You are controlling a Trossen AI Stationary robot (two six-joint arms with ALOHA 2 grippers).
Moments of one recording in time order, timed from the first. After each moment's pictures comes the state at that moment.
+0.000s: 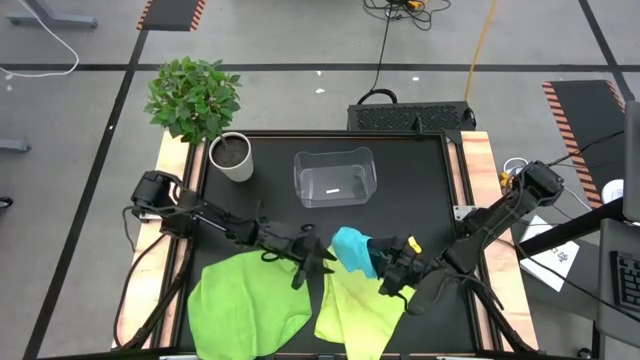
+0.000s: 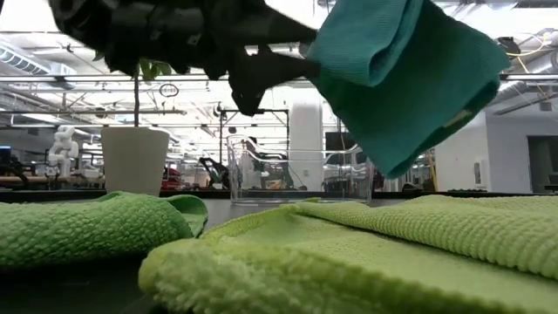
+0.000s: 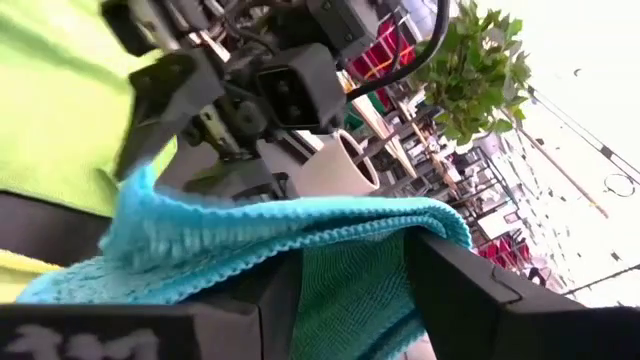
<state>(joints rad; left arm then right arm) -0.24 1.76 0.78 0.80 0.10 -0.30 0.73 1.41 0.81 0.27 1.15 -0.57</state>
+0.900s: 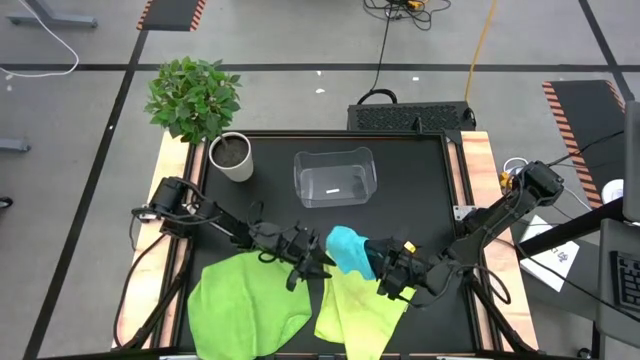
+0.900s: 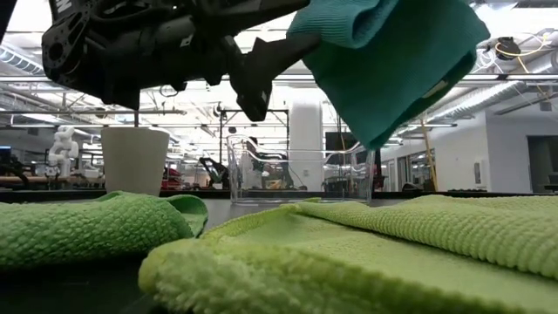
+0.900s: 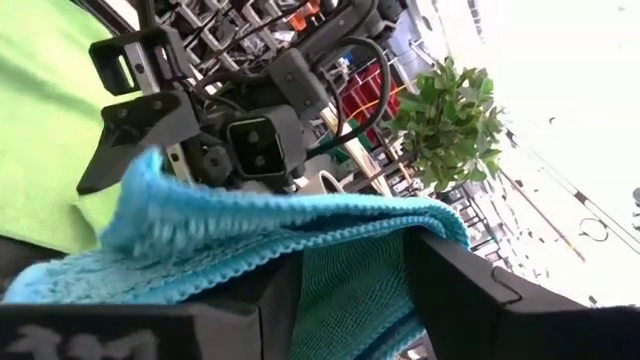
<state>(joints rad) -0.25 1.91 0.71 1.25 0.18 -0.38 0.71 1.41 0.81 0.49 1.09 -0.83</state>
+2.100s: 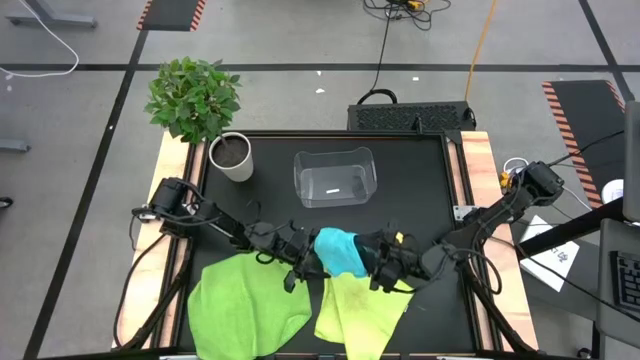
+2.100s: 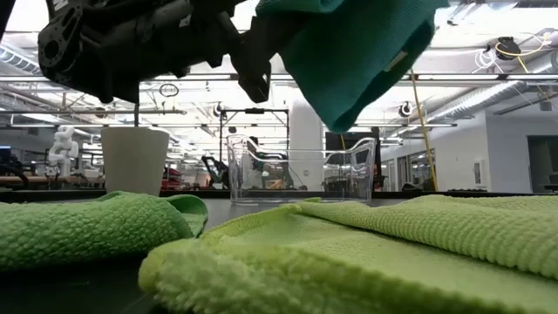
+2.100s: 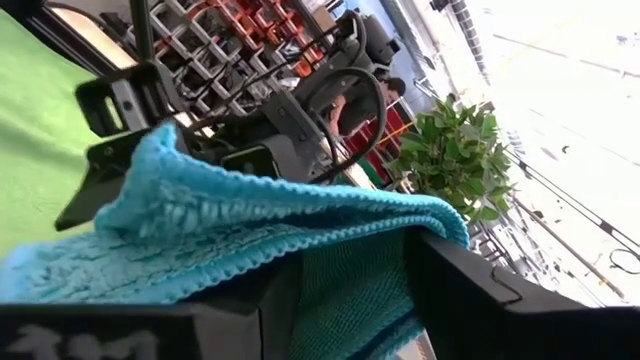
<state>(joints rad) -0.26 1.91 0.71 1.36 0.16 -0.35 0.61 1.41 0.81 0.61 0.88 -0.88</state>
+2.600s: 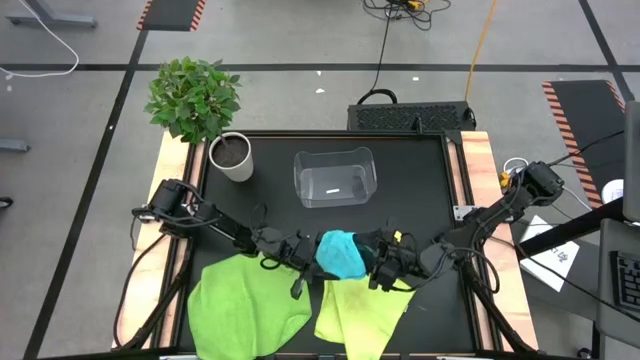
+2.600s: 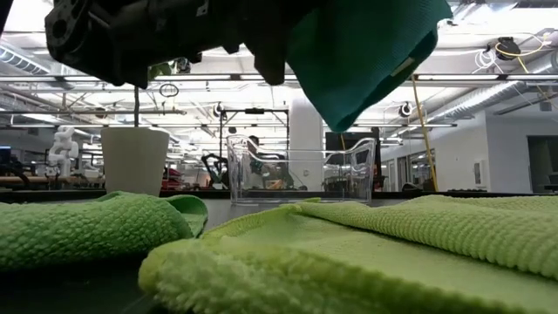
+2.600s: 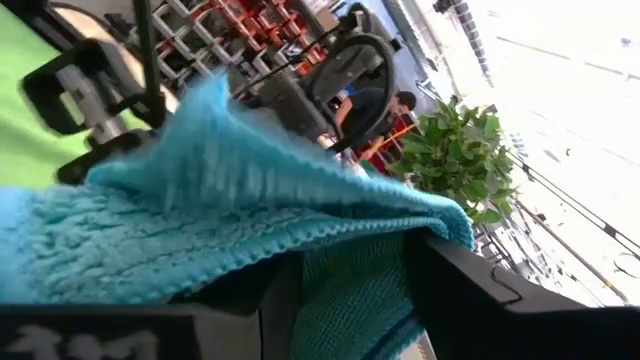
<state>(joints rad) -0.29 1.91 0.81 1.21 0.15 -0.19 0.60 1.41 0.81 0.60 0.86 -0.88</state>
